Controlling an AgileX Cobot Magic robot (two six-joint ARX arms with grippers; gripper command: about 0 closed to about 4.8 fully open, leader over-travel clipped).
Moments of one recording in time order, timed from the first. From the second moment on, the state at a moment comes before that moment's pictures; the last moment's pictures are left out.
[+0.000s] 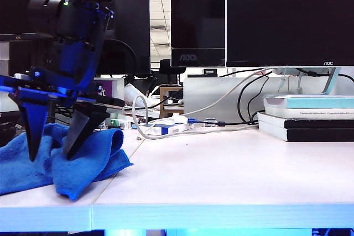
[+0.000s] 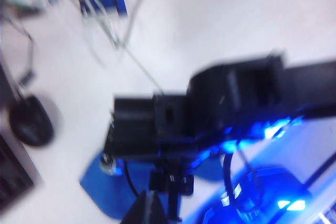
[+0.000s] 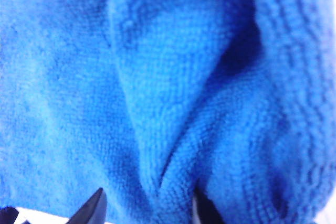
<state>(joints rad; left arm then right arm) -0.32 1.18 1.72 -1.33 0.25 0.30 0.97 2.45 2.30 -1.13 -0.13 0.21</state>
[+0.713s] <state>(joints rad) 0.23 1.18 1.34 -1.18 0.66 0.28 0.97 2.44 2.30 -1.15 -0.13 0.21</state>
